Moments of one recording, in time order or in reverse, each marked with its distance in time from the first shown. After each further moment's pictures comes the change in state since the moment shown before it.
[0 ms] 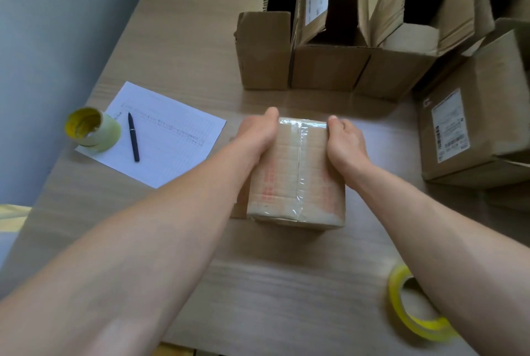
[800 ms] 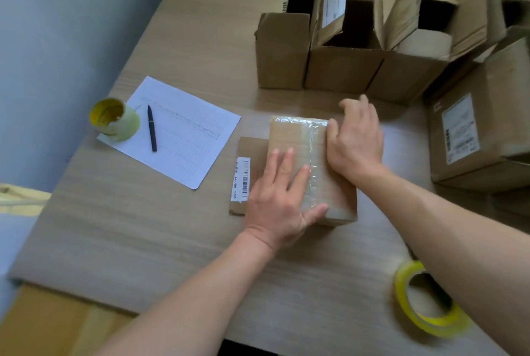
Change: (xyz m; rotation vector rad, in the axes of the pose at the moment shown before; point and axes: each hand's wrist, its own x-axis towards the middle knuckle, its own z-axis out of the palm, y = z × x) left_hand -0.084 -0.119 0.029 0.752 0.461 1.048; right_hand -0.017 -0.006 0.002 -0.564 0.184 -0.496
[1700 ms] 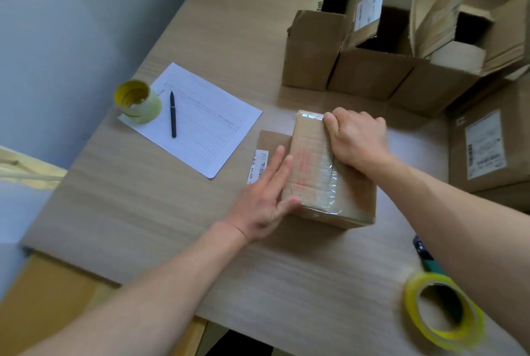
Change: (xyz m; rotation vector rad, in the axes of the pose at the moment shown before) left_hand -0.022 -0.062 -0.013 -0.509 -0.279 -0.133; right_hand 0.020 -0.024 0.012 -0.310 -0.144 -0.277
